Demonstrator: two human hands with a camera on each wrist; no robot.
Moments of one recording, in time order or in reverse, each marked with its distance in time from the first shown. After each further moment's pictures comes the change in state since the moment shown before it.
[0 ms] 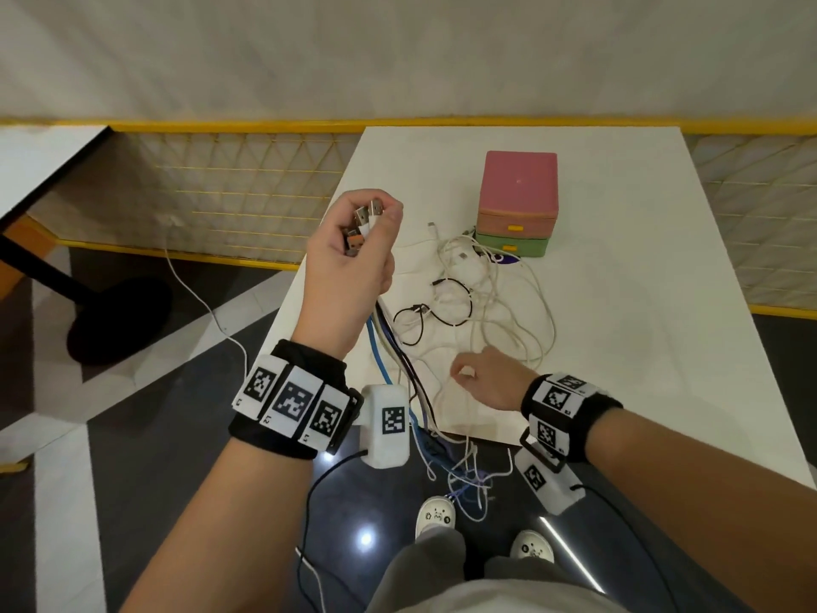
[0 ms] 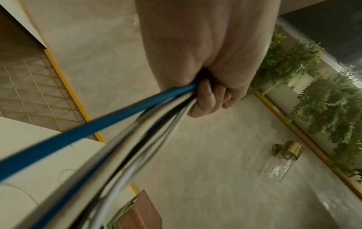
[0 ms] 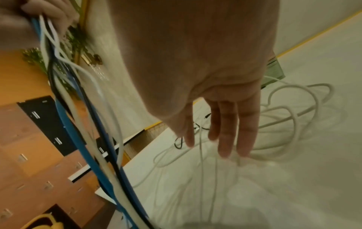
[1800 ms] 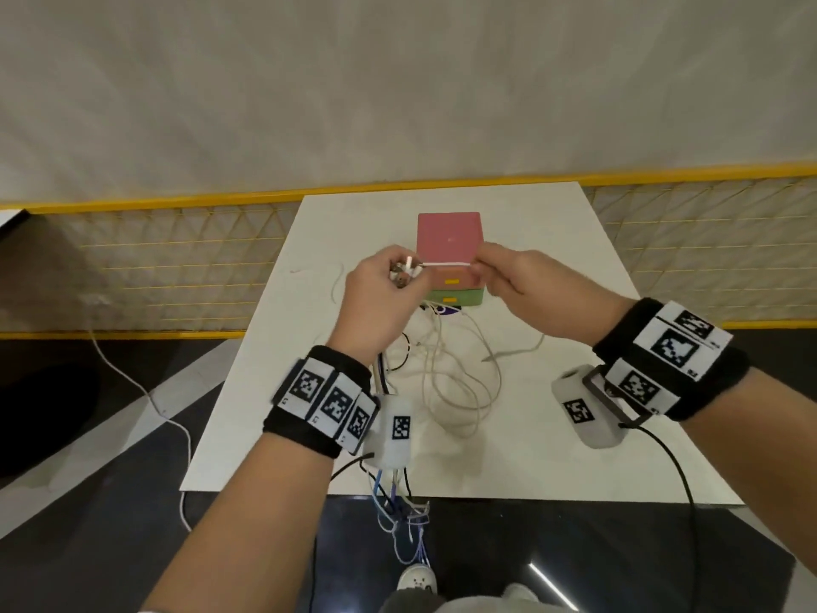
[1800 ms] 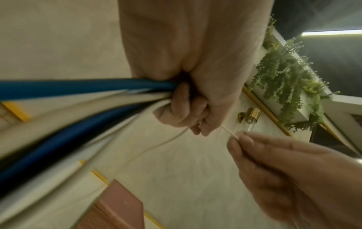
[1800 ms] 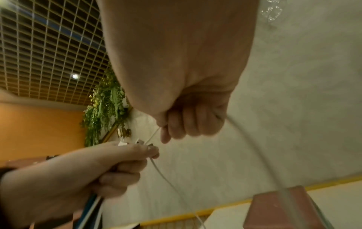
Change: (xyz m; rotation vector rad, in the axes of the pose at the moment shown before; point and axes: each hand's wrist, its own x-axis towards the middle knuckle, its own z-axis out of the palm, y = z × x) left_hand 0.049 -0.022 0.073 0.482 -0.199 0.099; right_hand -0.079 0.003 -0.184 -0.008 0.539 -0.364
